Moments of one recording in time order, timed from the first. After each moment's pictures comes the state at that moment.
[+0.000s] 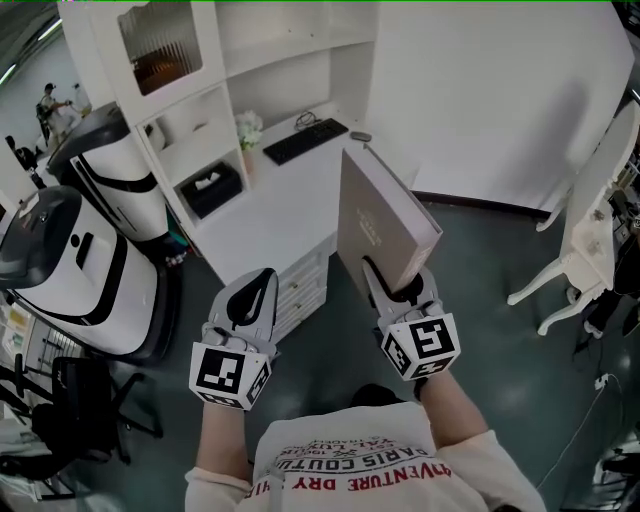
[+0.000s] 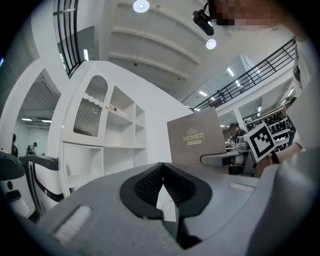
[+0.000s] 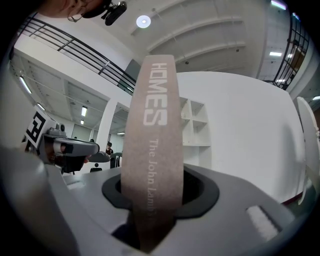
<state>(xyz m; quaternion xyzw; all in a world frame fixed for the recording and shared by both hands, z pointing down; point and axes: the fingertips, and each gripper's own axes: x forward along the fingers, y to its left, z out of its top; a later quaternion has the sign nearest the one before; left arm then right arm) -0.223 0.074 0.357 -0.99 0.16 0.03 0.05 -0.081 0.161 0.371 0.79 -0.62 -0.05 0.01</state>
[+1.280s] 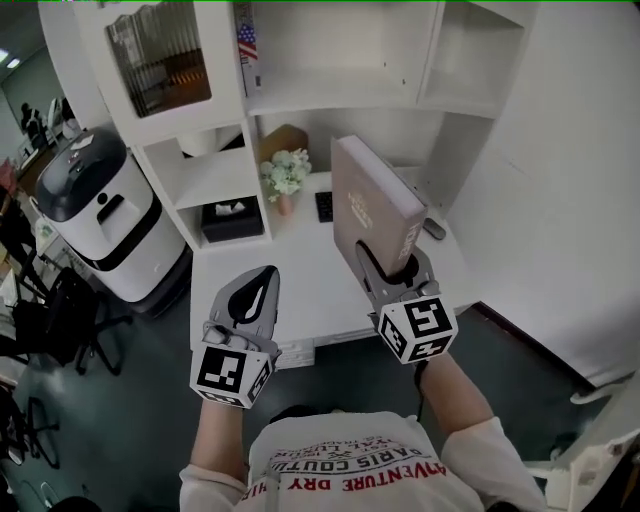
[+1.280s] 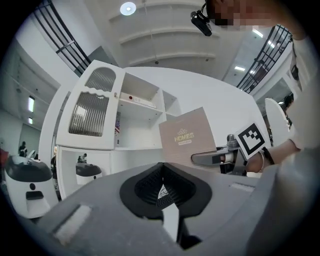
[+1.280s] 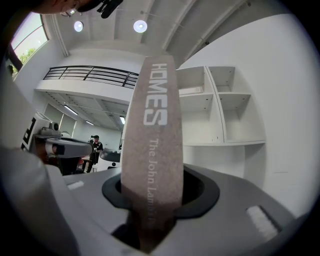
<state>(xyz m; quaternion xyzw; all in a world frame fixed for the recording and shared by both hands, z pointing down) 0.053 -0.118 0.332 -0.90 0.43 0.03 0.06 0.210 -0.145 0.338 0.57 -0.82 -0.05 0.02</state>
